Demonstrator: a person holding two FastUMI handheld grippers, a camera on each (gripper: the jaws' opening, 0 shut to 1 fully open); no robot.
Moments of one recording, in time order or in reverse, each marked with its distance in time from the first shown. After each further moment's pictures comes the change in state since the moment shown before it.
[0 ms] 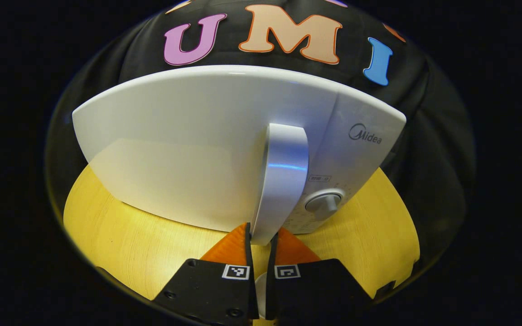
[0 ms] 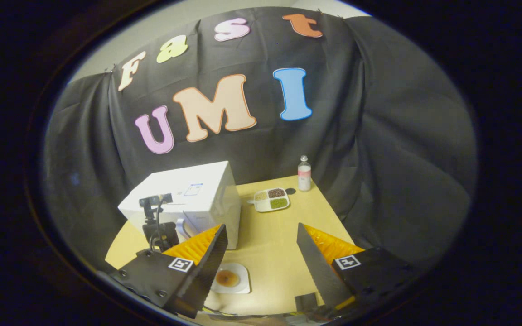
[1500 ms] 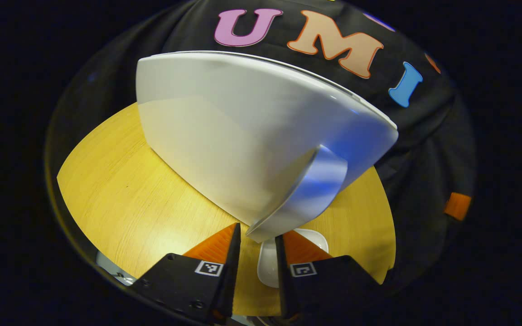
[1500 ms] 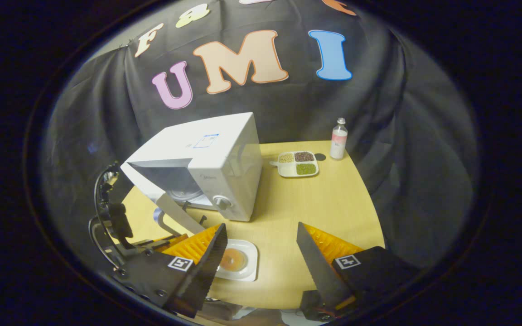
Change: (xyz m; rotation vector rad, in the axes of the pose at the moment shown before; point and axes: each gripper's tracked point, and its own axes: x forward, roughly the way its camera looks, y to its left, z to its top) left arm -0.082 0.034 -0.050 -0.278 0.058 0.050; right arm 0.060 0.035 -0.076 -0.108 0.258 0.158
